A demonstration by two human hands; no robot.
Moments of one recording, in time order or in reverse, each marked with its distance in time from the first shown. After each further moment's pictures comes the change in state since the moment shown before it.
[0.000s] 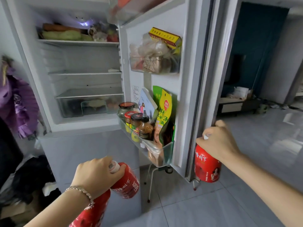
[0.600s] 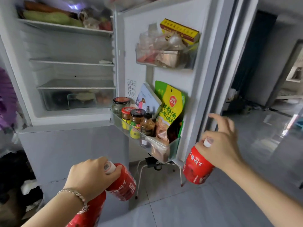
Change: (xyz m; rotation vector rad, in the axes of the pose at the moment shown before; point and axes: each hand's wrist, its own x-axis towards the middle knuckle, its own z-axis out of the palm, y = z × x) left_hand 0.009 0.002 0.016 -0.061 -0.078 -0.009; right_hand -0.012 0.007 0.000 -0.146 0.189 -0.280
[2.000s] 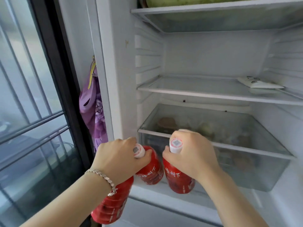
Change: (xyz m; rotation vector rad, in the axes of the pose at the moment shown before) left_hand 0.420 -0.370 0.005 0.277 0.187 -0.312; right_hand 0.354 -0.449 0.441 0.579 -0.279 -0.493
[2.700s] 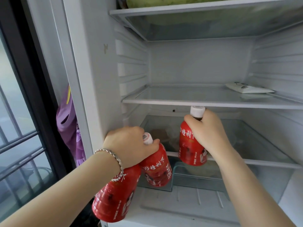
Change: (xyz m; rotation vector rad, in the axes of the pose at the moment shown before) left_hand 0.092 0.023 0.008 -0.069 -0.170 0.119; right_hand 0.073 0.065 -0.002 0.341 0.182 0.466
